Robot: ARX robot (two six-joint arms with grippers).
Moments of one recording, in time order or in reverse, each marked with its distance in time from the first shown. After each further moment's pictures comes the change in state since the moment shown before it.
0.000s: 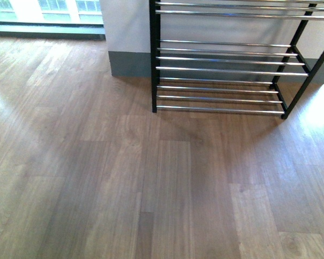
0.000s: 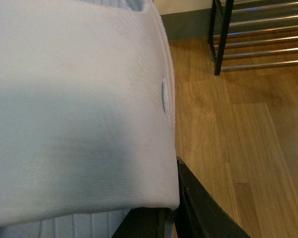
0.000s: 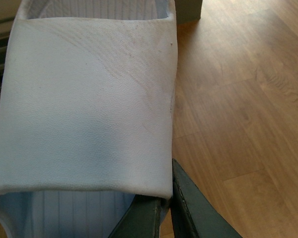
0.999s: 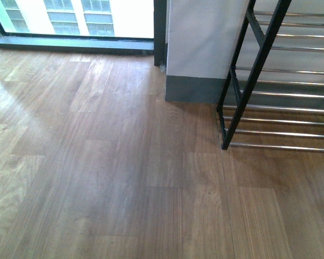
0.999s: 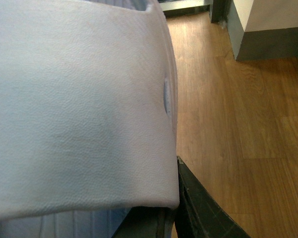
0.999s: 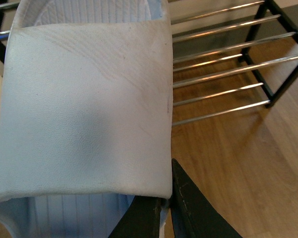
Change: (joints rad) left arm 0.004 0.000 -0.001 0.000 -0.008 -0.001; right arm 0.008 0.000 0.000 0.000 -0.013 0.000
